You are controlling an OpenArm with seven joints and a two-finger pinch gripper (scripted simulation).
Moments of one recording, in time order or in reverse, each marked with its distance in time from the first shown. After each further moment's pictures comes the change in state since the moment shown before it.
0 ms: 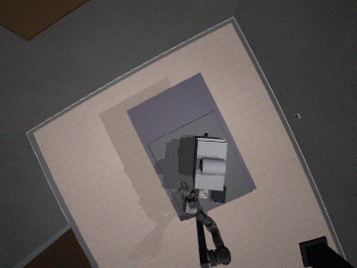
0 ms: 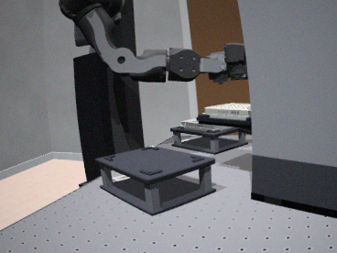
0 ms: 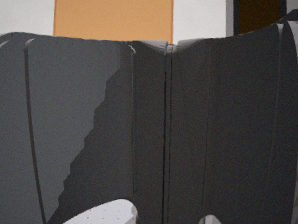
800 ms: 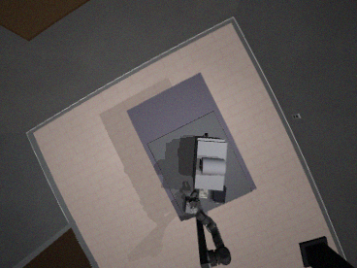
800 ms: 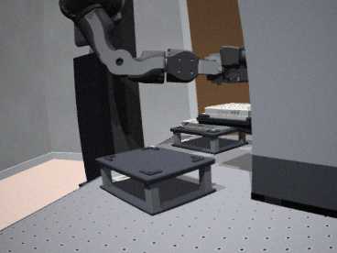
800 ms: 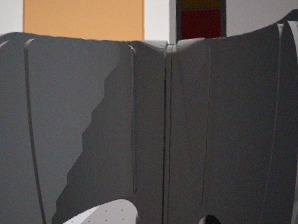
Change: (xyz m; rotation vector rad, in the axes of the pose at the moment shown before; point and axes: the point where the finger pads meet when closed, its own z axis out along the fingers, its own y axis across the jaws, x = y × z) arm -0.010 0.021 -0.004 -0.109 -0.049 0.005
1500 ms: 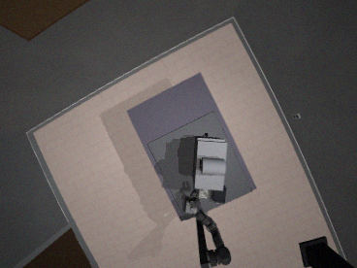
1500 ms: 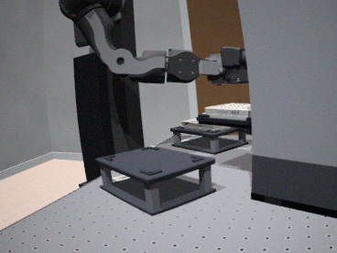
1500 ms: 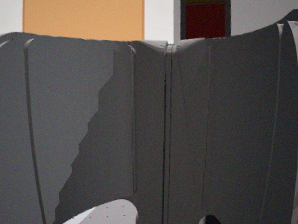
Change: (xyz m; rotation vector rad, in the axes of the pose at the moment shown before) arm -0.003 -0.002 -0.001 -0.001 -0.008 -0.006
